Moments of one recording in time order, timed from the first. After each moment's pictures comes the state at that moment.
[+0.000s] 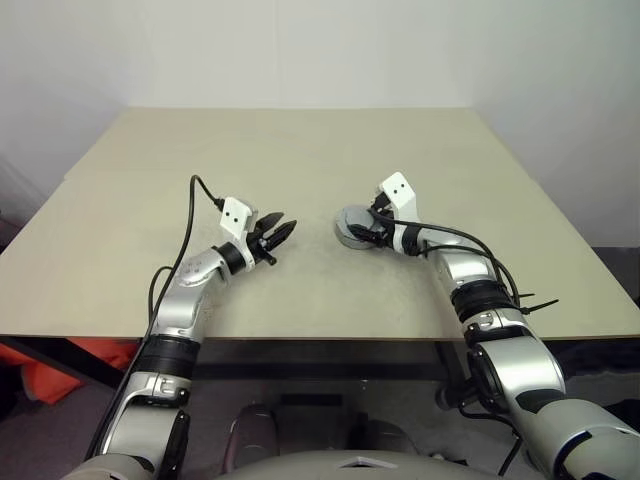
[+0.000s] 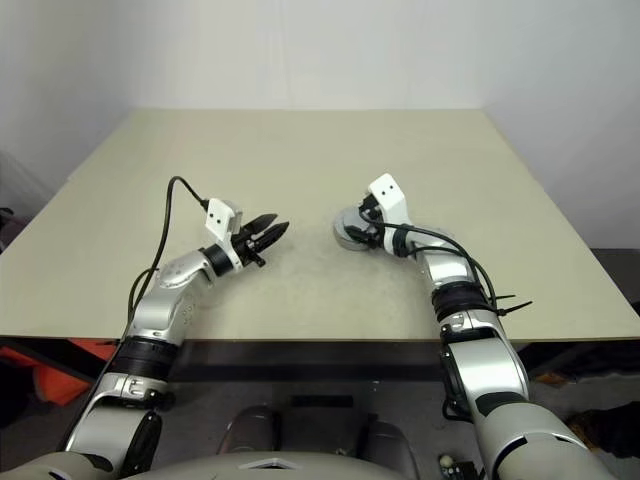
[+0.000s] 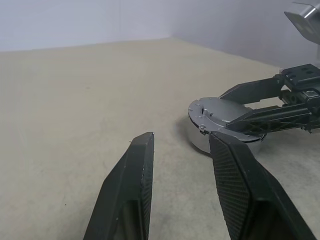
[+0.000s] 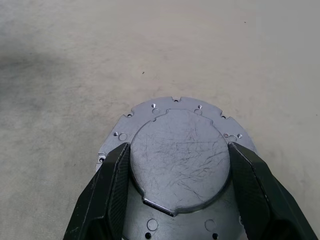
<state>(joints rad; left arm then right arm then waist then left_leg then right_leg) -0.40 0.24 0.00 0.24 -0.30 0.15 -0.67 -0.75 -0.31 0.05 0.76 0.04 0.14 0.73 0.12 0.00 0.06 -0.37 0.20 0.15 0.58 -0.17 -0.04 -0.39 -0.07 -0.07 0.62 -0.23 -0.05</state>
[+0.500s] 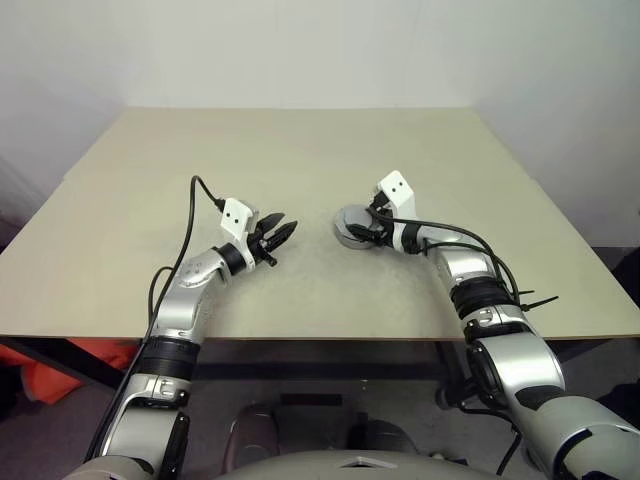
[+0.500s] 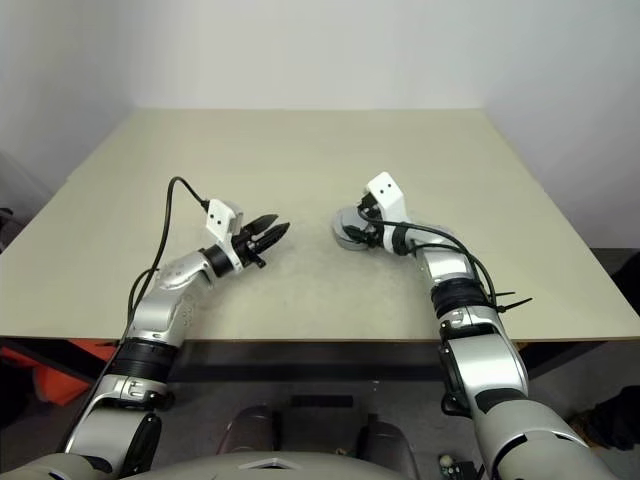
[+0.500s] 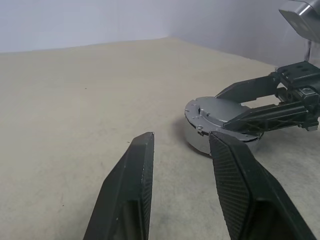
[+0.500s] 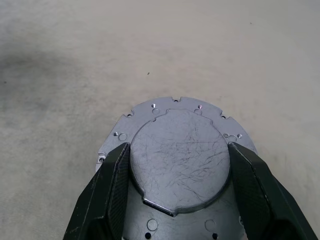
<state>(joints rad) -0.40 0.24 0.00 0.23 -0.30 0.16 -0.67 -0.77 -0.31 0.05 0.78 0.03 0.14 0.76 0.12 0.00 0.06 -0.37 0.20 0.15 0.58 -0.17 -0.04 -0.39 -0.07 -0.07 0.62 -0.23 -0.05</state>
